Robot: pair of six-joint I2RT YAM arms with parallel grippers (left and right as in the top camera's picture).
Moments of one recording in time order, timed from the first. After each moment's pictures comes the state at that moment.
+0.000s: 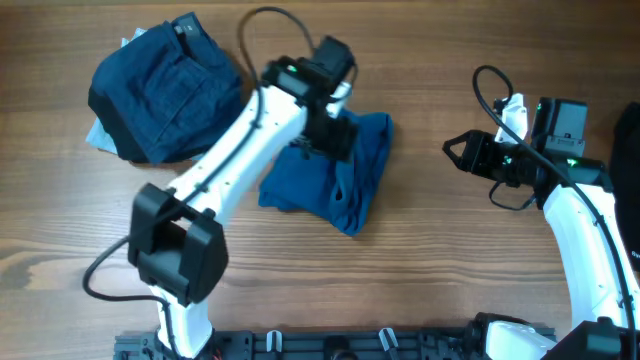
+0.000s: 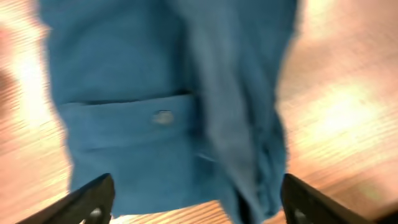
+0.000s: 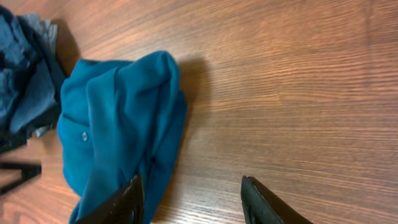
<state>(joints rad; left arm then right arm) -0.55 1.97 1.78 -1.20 0.12 -0.24 -0.17 1.35 0.95 -0.66 -0.54 0.14</state>
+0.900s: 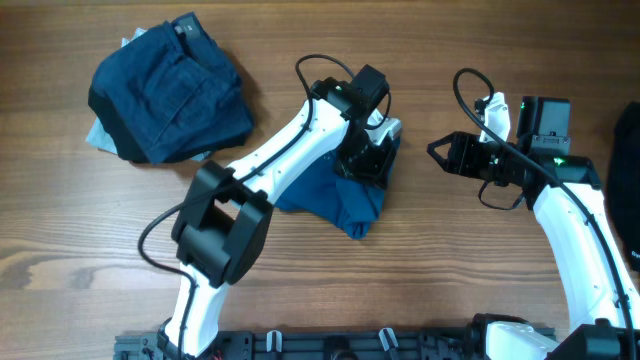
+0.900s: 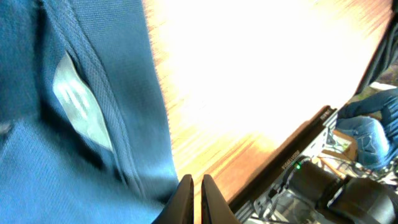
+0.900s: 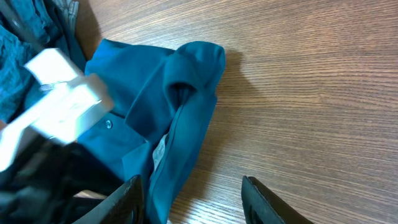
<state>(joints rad) -0.67 2.14 1.78 -1.11 0.58 -0.25 -0.09 1.35 0.95 -0.64 -0.55 0.13</state>
